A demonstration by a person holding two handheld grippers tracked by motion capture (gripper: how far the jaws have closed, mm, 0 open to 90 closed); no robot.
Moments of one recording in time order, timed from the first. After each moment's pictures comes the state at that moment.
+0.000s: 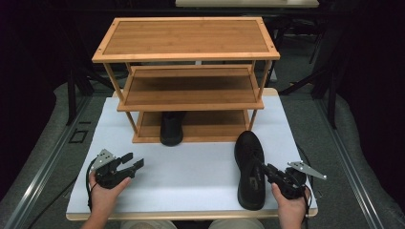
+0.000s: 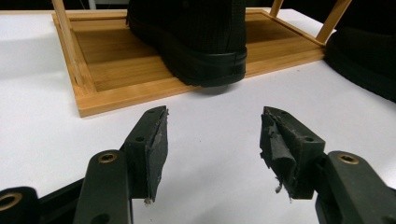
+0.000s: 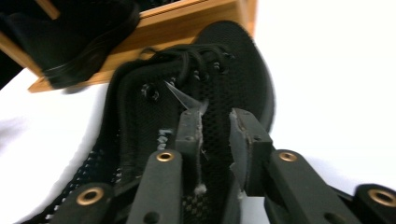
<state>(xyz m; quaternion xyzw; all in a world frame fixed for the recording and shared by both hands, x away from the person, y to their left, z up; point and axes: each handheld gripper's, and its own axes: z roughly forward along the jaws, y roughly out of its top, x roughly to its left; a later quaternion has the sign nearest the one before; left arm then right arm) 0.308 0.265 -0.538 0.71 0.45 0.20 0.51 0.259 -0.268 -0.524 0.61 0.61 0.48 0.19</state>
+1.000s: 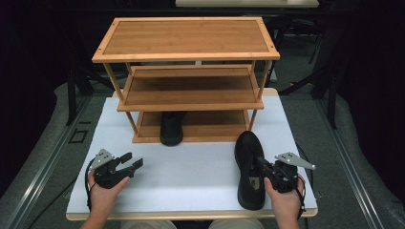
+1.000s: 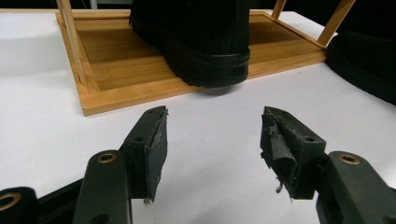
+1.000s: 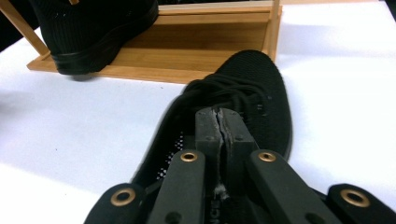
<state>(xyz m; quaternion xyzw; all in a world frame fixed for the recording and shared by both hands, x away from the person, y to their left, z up) 0.308 0.268 -0.538 0.71 0.45 0.19 0.51 0.267 -0.240 -0.488 0.56 0.67 0.44 0.23</state>
